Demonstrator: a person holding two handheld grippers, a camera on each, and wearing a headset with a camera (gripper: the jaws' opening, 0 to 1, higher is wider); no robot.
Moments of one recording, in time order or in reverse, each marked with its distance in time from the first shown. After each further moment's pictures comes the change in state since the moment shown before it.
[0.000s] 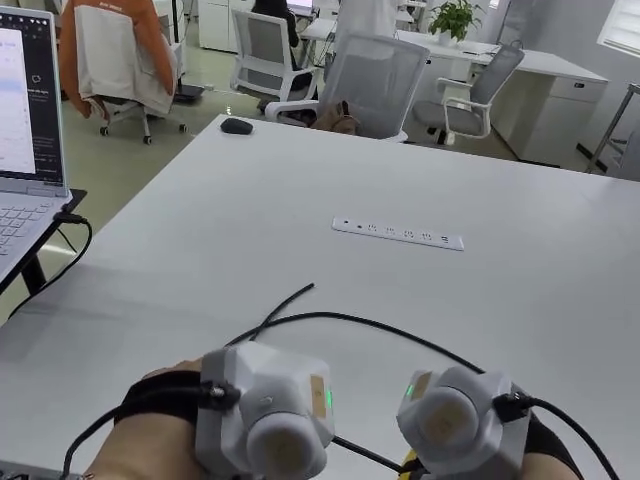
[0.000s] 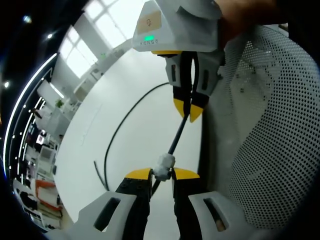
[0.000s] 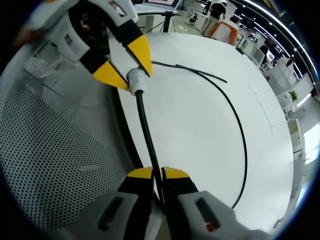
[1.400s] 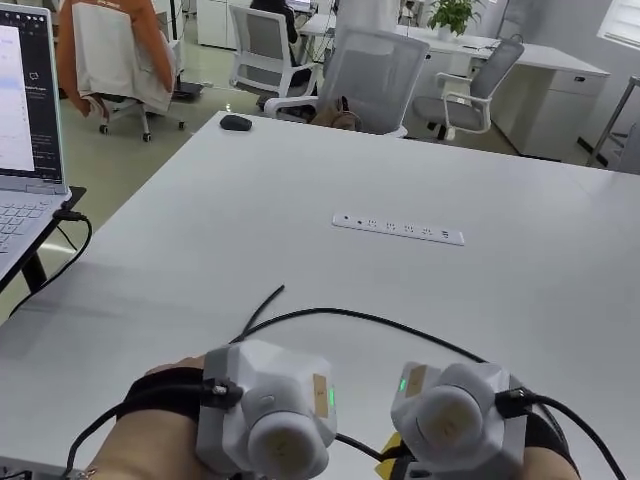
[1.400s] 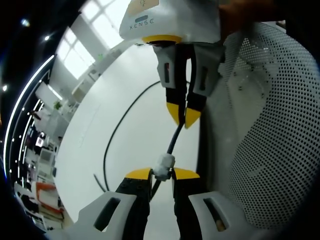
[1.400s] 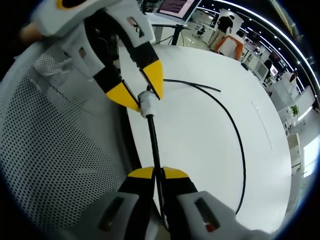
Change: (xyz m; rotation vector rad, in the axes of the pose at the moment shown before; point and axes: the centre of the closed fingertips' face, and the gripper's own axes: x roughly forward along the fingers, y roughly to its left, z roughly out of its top) left arm 0.006 -0.002 -0.002 0.021 0.007 -0.012; right arm -0.003 0.006 0.019 -0.079 -0.071 0.002
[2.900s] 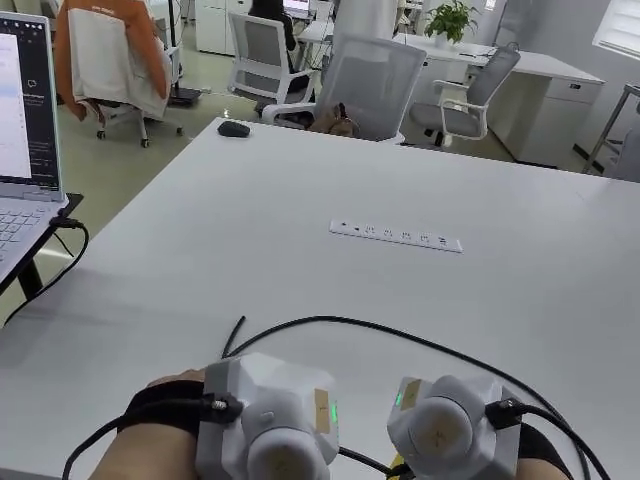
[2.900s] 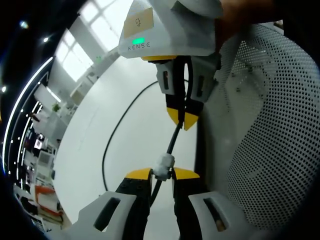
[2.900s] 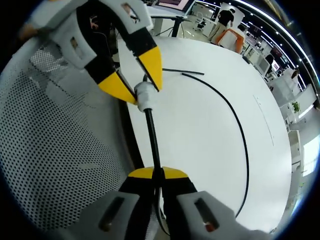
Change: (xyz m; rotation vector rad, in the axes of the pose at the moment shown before) left arm -0.004 -0.008 0.007 0.006 -0.021 -0.014; right arm 0.005 0.003 -0.012 0.001 0.060 0.010
